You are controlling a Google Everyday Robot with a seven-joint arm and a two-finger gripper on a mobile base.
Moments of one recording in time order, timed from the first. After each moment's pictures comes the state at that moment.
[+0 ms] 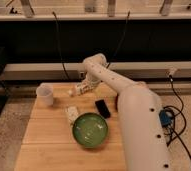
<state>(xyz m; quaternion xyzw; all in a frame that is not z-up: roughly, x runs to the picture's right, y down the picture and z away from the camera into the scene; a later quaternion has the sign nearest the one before) -0.003 0.020 0.973 -0.27 -0.14 -0.31 0.90</state>
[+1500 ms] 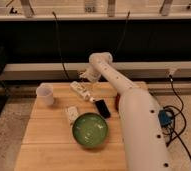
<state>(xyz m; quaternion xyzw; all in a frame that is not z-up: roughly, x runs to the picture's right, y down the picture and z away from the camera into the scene) -0.040 -0.027 0.984 -0.17 -0.26 -0.31 0.90</state>
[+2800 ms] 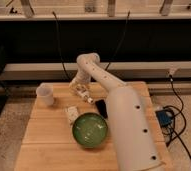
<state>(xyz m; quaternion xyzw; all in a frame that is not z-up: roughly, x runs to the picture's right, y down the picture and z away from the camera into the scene) -0.090 0.011 0.981 -0.14 -0.31 -0.65 0.68</state>
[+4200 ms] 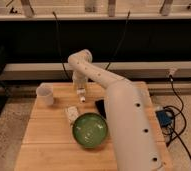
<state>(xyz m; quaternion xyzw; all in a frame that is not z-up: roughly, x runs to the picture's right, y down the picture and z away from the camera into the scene) -0.075 -0.005 0.941 -0.18 -0.26 -0.67 0.68</state>
